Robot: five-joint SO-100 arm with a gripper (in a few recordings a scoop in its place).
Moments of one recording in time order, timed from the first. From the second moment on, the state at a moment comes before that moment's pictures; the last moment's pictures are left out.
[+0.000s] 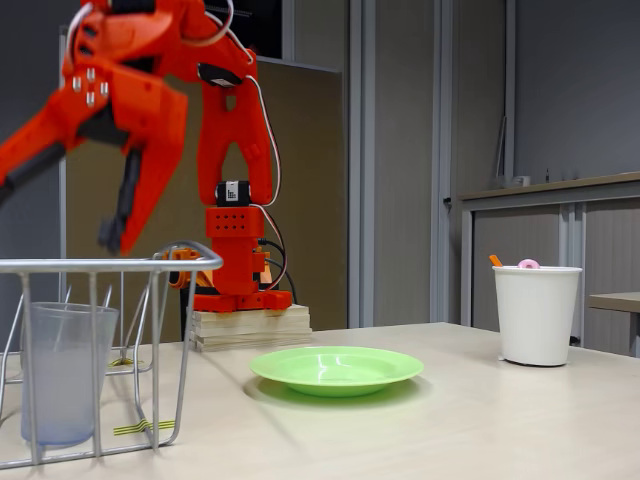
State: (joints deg) arm 31.6 81.6 87.1 71.9 43.0
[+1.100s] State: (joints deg) arm 30.0 66.8 83.9 70.0 39.0
